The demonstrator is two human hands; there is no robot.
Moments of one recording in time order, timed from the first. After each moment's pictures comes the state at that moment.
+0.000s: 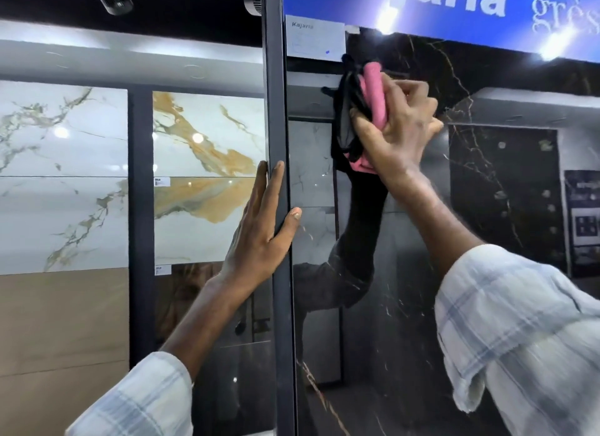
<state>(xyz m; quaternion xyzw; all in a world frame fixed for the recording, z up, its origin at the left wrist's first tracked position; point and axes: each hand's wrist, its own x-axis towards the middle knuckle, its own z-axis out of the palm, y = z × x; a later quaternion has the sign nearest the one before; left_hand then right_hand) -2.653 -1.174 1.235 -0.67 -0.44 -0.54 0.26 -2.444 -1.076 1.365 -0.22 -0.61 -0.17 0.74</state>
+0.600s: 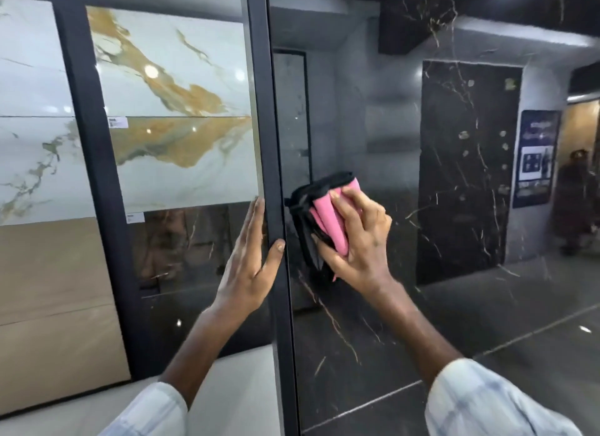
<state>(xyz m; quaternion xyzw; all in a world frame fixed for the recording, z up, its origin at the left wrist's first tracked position) -2.667 -1.188 1.065 -0.70 -0.43 -0.56 0.16 -2.462 -1.104 1.075 -0.21 -0.70 -0.20 0.66</state>
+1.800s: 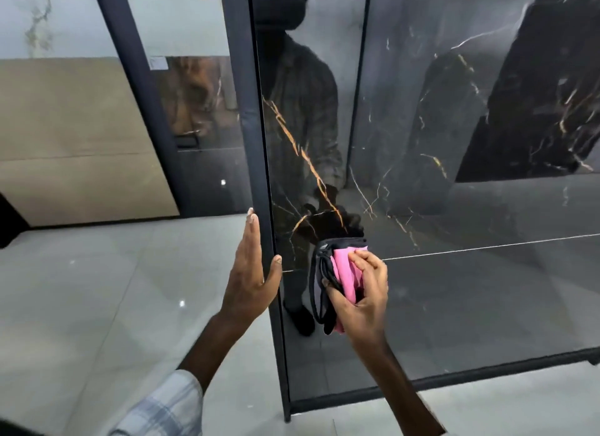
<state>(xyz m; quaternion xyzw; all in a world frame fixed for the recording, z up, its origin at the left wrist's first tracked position) -2.598 -1.248 0.808 -0.60 -0.62 -0.49 0.12 -2.400 -1.175 0.777 -0.33 -0.69 0.27 0.59</state>
